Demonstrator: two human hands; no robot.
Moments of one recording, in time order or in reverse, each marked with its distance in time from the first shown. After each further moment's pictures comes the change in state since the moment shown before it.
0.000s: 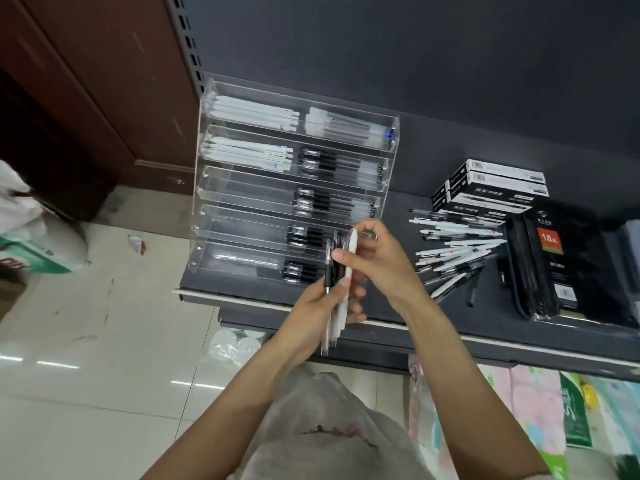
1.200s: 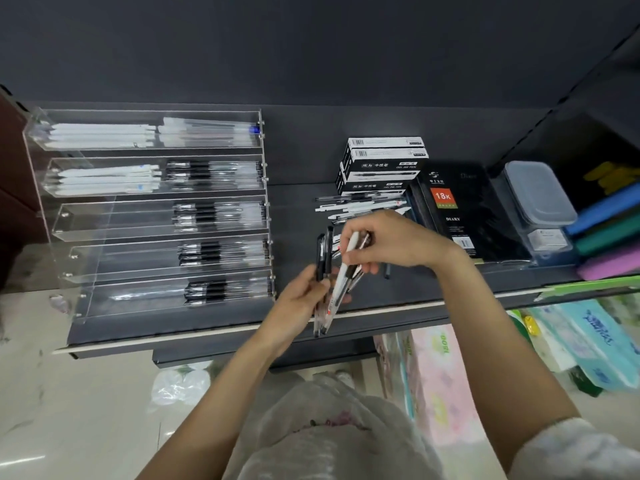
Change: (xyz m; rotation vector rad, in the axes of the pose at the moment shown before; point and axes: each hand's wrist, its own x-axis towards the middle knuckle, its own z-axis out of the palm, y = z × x) left_hand 0.048 -0.041 0.090 0.356 -0.182 -0.026; right_hand -0.036 -0.018 -0.164 -0.644 -0.196 -0.007
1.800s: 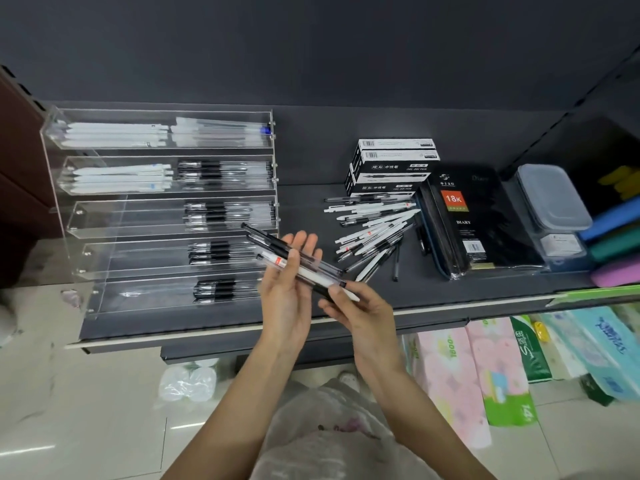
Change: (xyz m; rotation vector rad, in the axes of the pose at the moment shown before) left_hand 0.010 0.011 0.004 -0.922 0.363 0.276; right_hand -0.022 0.001 0.139 1.282 0.674 0.187
